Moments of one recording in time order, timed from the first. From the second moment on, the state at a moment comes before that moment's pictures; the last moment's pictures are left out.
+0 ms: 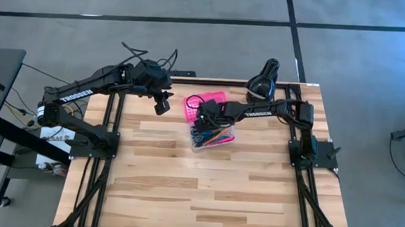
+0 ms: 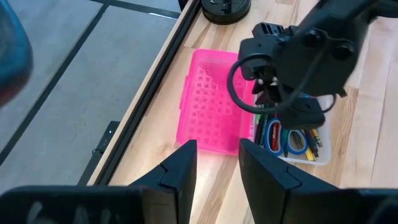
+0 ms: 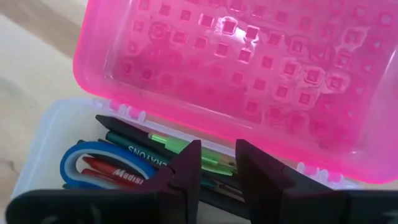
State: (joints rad) left arm 0.32 1.31 1.50 -0.98 -0.17 0.04; right arm -0.17 2.02 1.44 -0.62 0.26 0.75
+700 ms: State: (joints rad) left arm 0.32 1.31 1.50 -0.98 -0.17 0.06; right arm 0.03 2.02 1.44 -0.58 0.21 0.66
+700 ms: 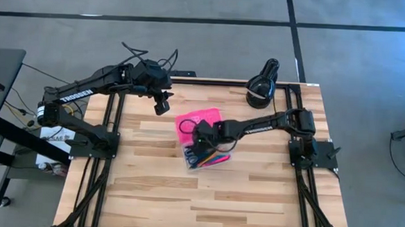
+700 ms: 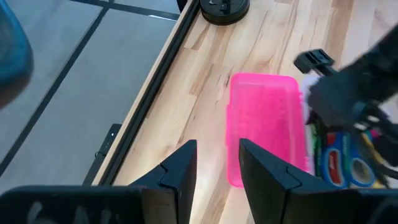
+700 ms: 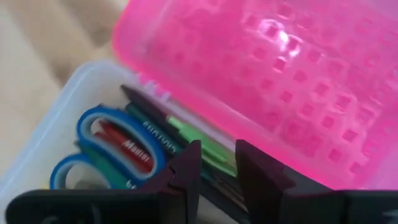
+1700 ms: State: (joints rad) left arm 0.45 1.31 0.97 -0.49 0.23 0.33; right arm 0.32 1.90 1.44 -0.68 0.49 0.94
